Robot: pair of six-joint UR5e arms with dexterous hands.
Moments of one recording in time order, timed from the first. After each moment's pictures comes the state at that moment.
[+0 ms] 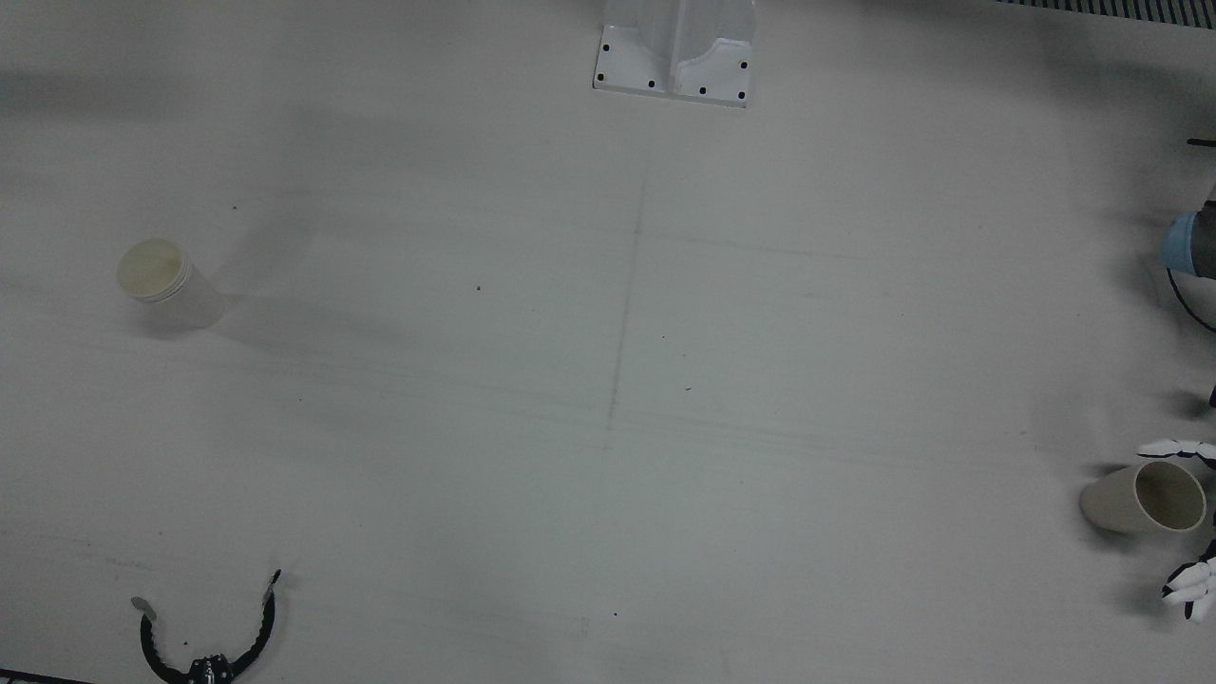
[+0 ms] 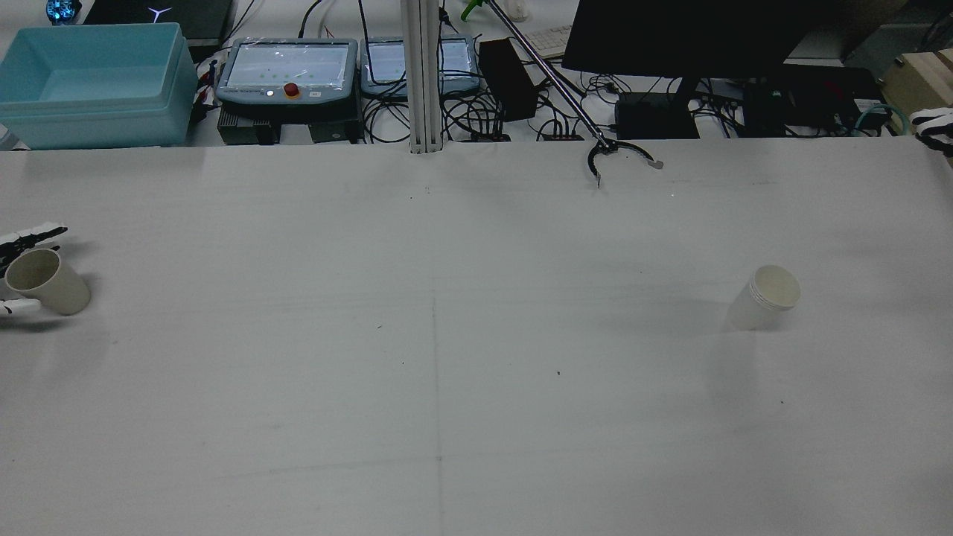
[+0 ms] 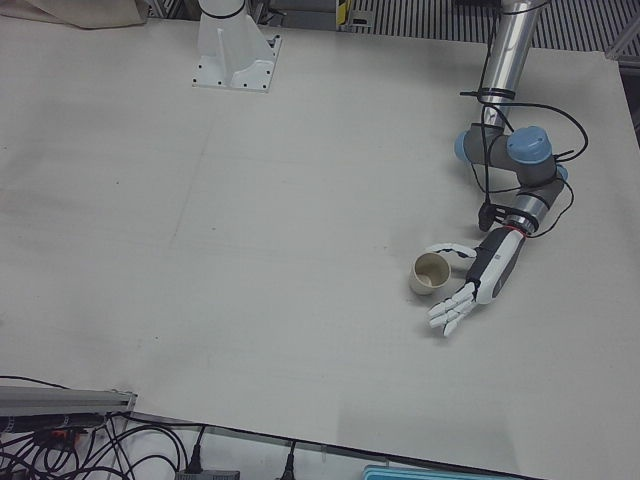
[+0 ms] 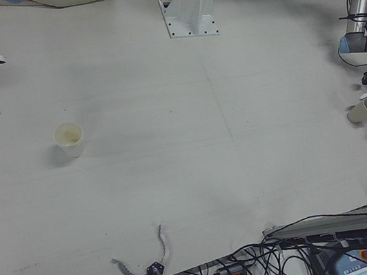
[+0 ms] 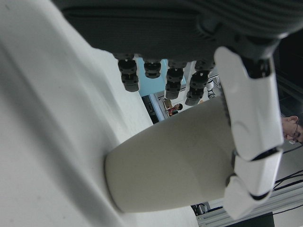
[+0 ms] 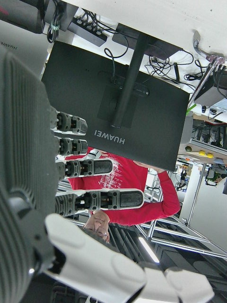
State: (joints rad) left arm -1.00 -1.63 -1.11 -0.67 1.43 0.49; right arm 1.33 -1.81 1.96 -3.18 -1.47 -0.27
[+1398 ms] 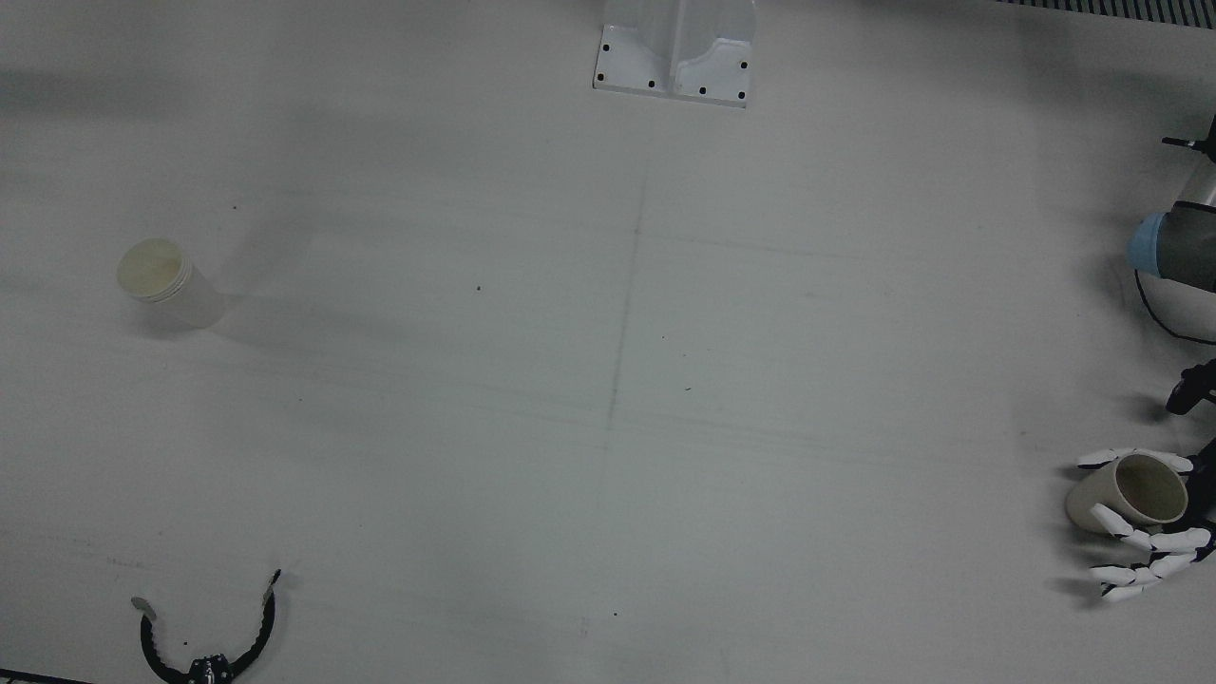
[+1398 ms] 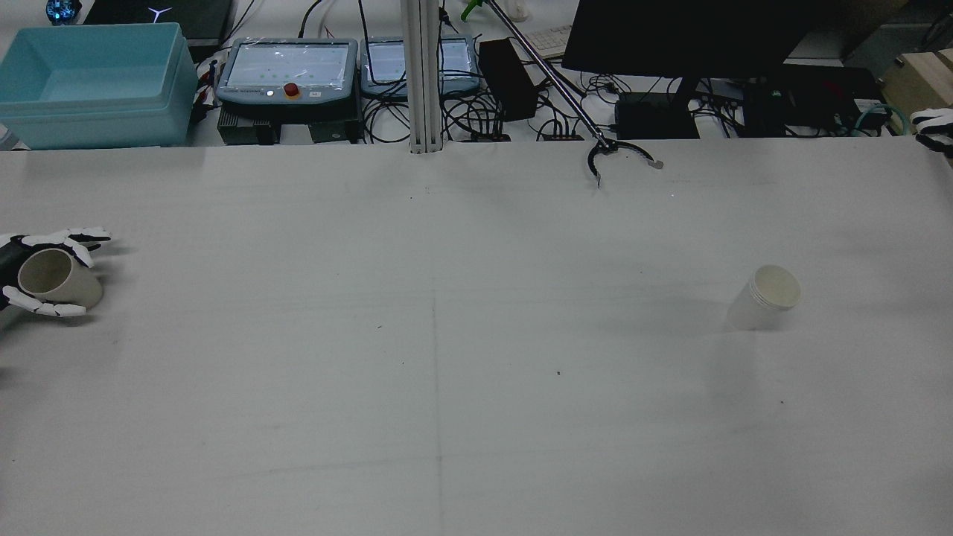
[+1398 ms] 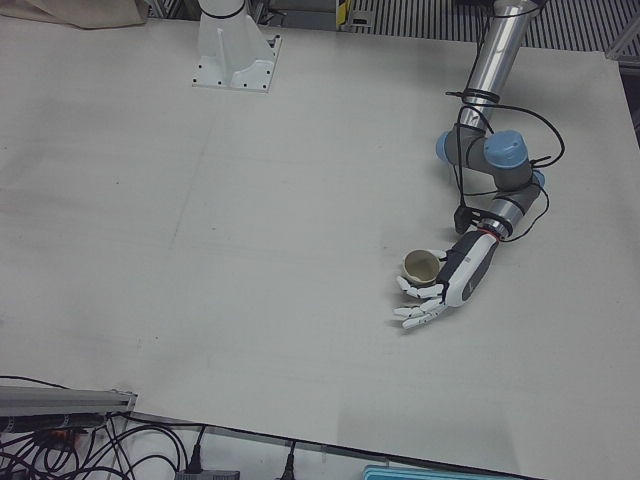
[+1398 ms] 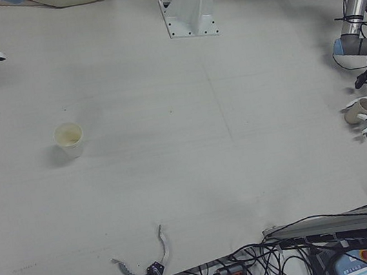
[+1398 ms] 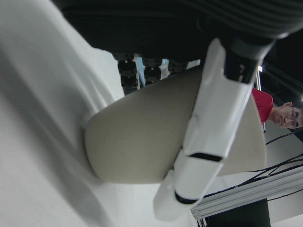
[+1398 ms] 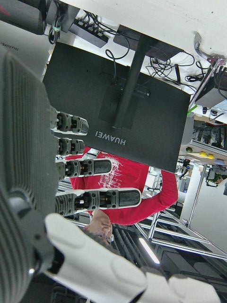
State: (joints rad) left arm -0.95 -1.67 -1.16 -0.61 1.41 0.50; right arm 1.33 -1.81 1.96 -3.18 -1.47 -0.28
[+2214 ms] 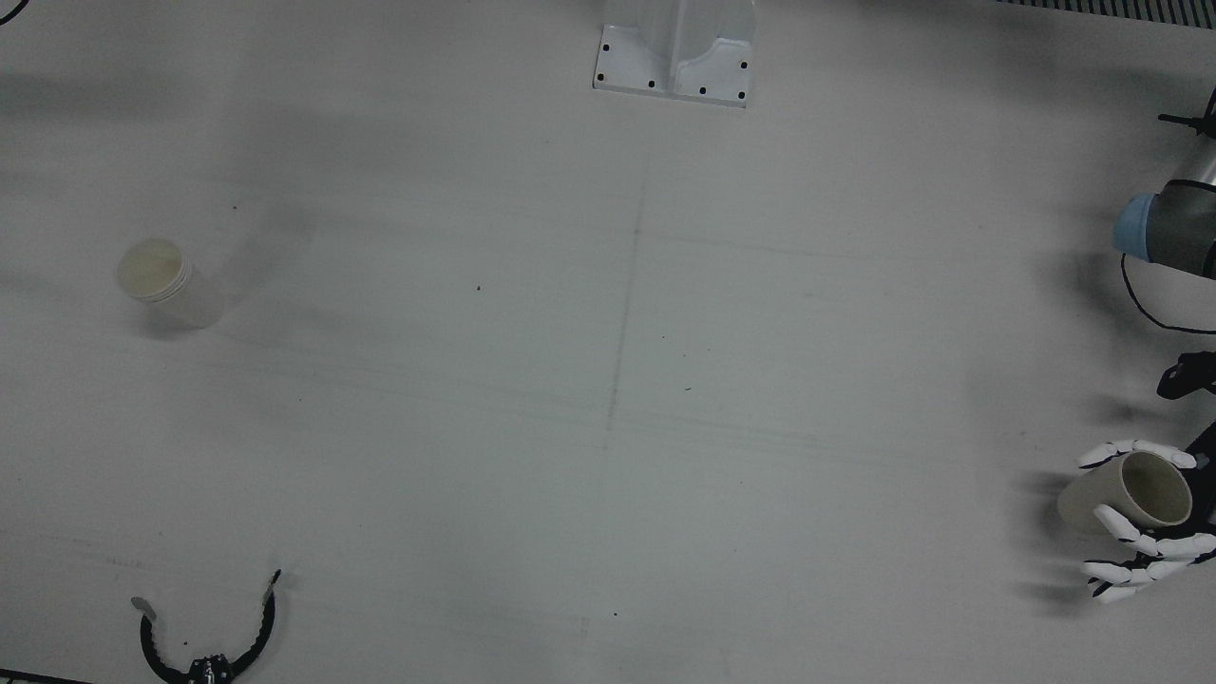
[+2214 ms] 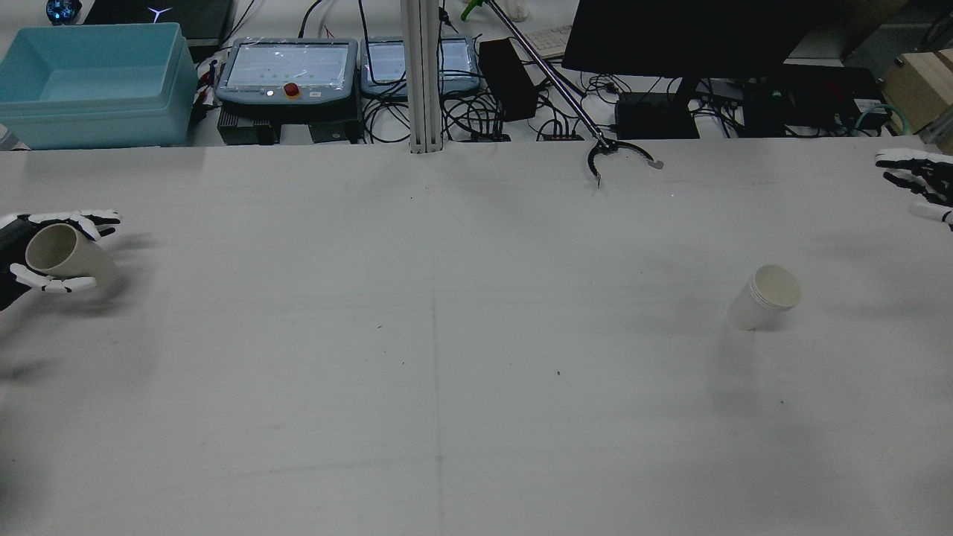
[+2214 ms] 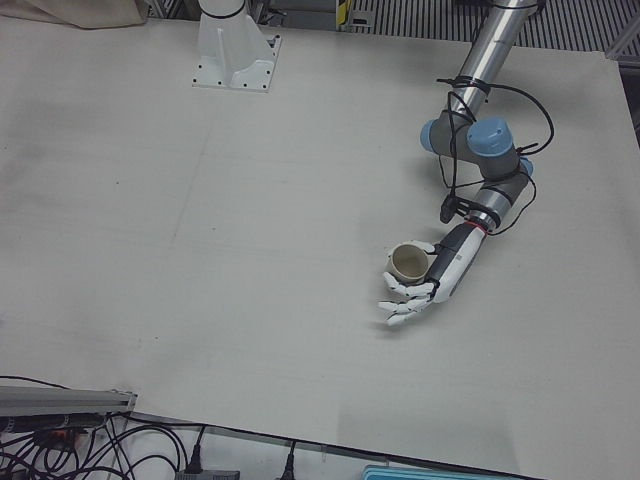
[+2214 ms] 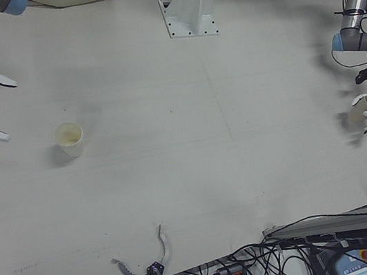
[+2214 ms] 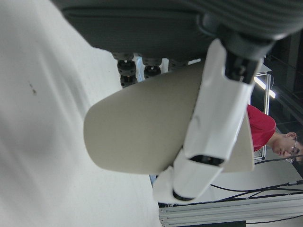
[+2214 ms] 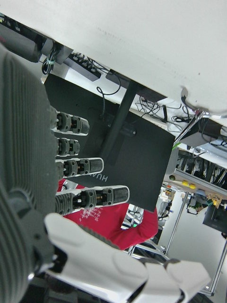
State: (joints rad) left arm -0.95 -1.65 -1.35 -0.40 1.39 0.29; right arm 1.26 -1.81 1.86 -3.12 -1.48 -0.37
